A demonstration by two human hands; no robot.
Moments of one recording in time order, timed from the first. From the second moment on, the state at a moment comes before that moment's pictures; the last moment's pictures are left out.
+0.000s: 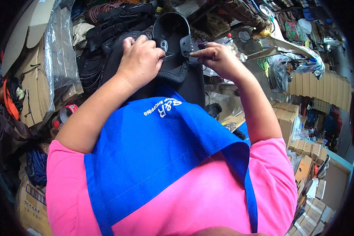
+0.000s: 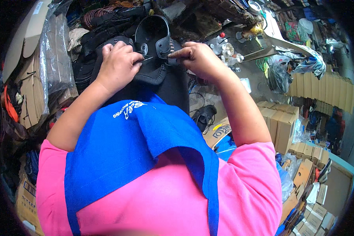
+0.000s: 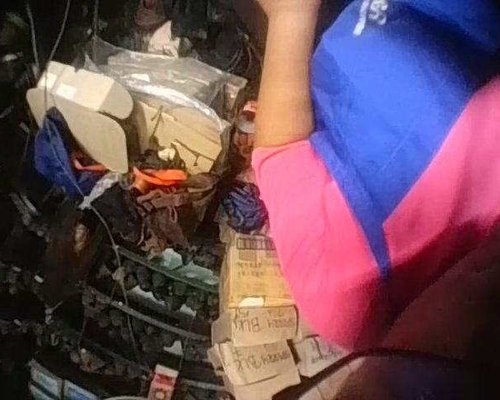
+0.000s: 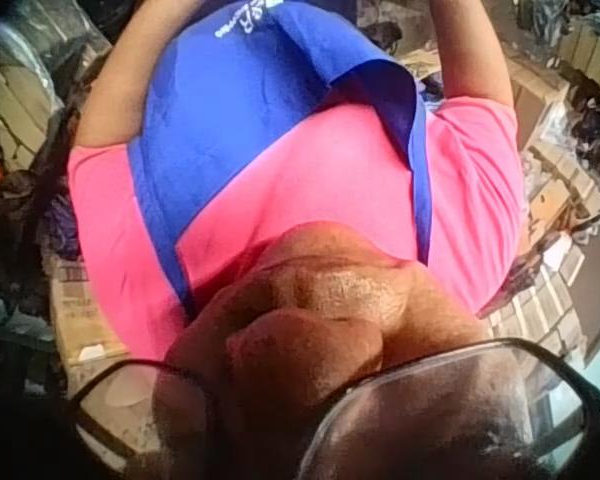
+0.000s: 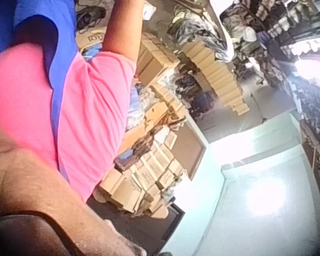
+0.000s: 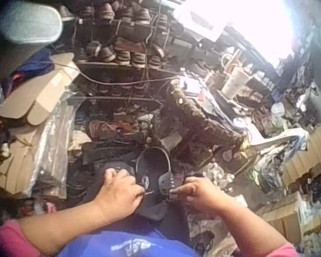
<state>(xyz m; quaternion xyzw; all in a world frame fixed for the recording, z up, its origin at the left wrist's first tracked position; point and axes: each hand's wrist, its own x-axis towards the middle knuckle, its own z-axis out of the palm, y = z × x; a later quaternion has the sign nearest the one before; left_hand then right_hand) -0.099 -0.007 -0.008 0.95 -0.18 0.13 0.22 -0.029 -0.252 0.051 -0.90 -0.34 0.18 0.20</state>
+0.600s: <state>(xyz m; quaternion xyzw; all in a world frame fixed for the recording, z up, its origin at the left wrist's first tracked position) -0.084 -0.012 -0.017 0.91 -0.20 0.14 0.35 0.013 -0.262 0.029 -0.76 -0.18 0.45 0.43</state>
